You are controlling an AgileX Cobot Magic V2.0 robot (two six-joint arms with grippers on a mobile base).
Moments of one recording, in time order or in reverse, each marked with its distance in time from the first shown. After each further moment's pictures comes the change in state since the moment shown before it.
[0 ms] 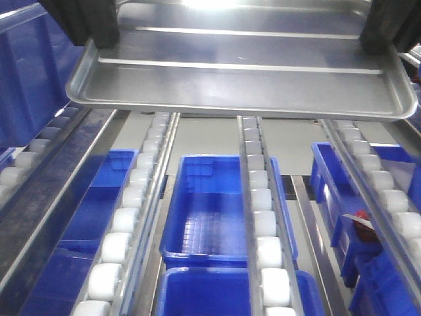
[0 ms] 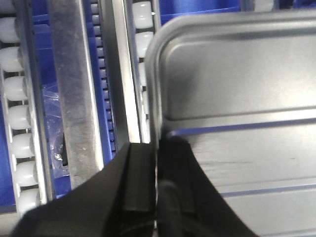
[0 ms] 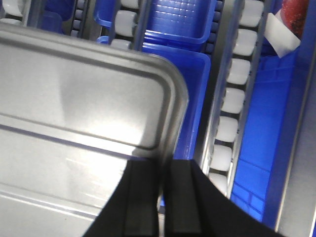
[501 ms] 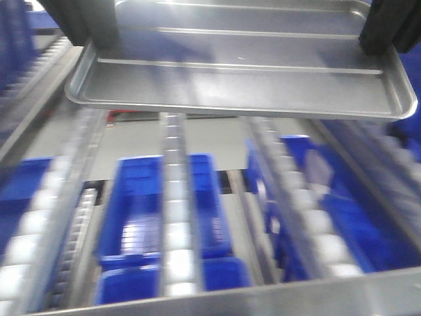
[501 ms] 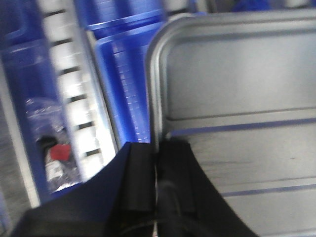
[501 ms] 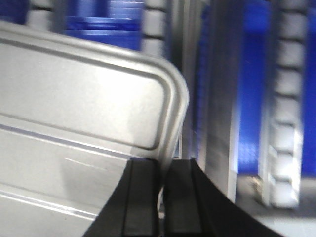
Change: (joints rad) left arm 0.000 0.000 0.000 0.000 0.002 0.000; right arm 0.000 0.000 0.000 0.002 0.000 -0.003
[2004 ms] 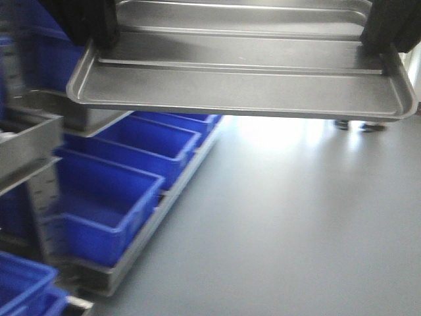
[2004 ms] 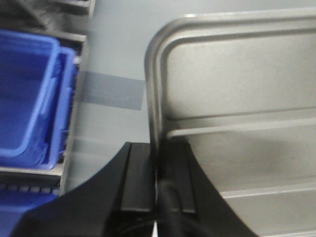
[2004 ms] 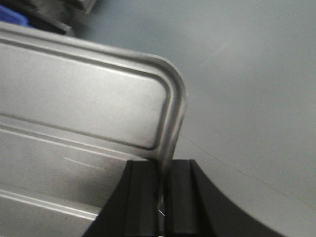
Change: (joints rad) left arm 0.000 0.000 0.000 0.000 0.000 0.000; right arm 0.000 0.000 0.000 0.000 0.002 0.000
